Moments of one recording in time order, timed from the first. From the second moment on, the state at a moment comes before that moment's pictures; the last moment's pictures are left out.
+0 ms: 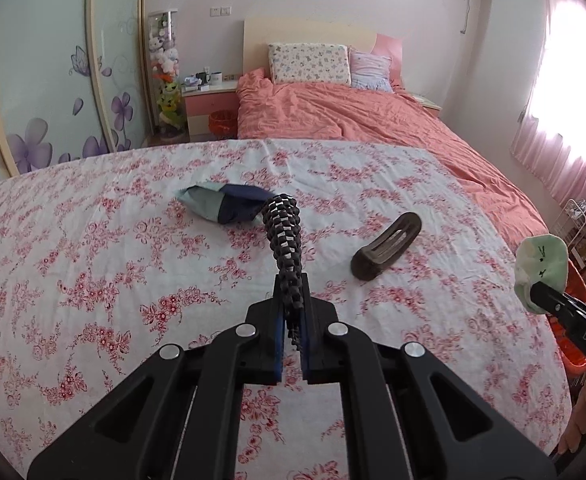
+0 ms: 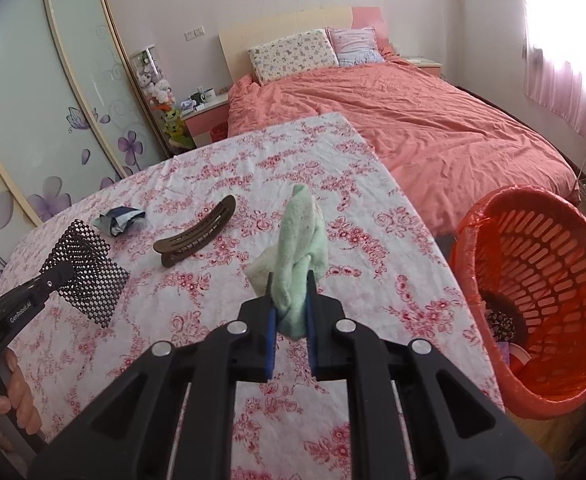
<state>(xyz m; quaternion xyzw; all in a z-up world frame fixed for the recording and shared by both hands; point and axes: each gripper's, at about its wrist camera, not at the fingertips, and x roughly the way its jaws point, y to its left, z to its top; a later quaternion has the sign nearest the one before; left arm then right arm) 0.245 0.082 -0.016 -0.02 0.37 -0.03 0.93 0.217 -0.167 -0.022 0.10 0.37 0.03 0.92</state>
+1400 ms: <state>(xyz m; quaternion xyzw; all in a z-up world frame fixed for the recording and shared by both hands) 0.206 -0.201 0.022 0.03 0.34 -0.30 0.89 0.123 -0.385 -0.002 0.13 0.30 -0.15 0.93</state>
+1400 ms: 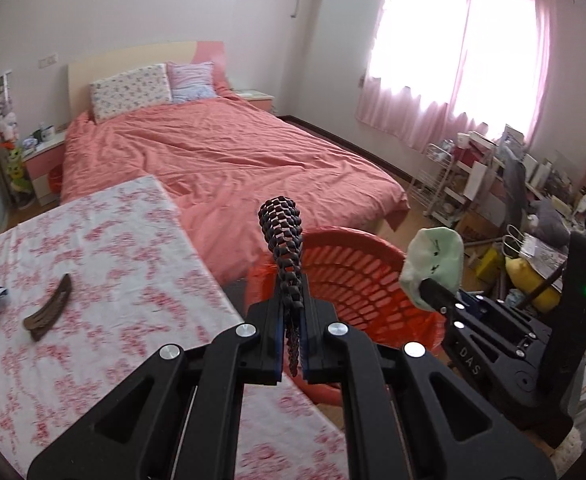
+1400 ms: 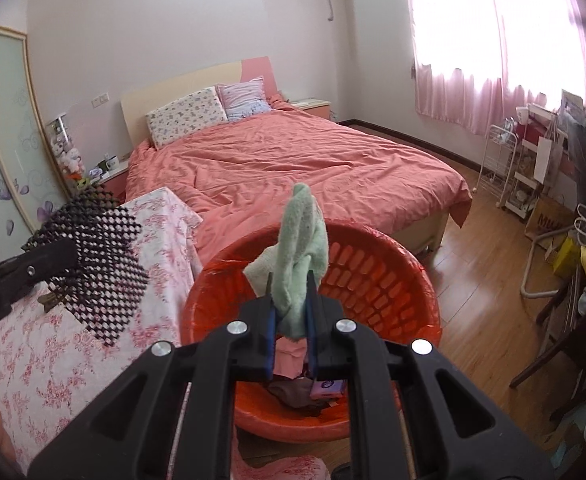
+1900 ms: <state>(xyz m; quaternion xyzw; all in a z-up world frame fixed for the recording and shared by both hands) 0.225 -0.246 -0.010 0.05 0.38 -0.30 0.87 0.144 -0.427 -0.021 0.18 0.30 -0.14 0.93</state>
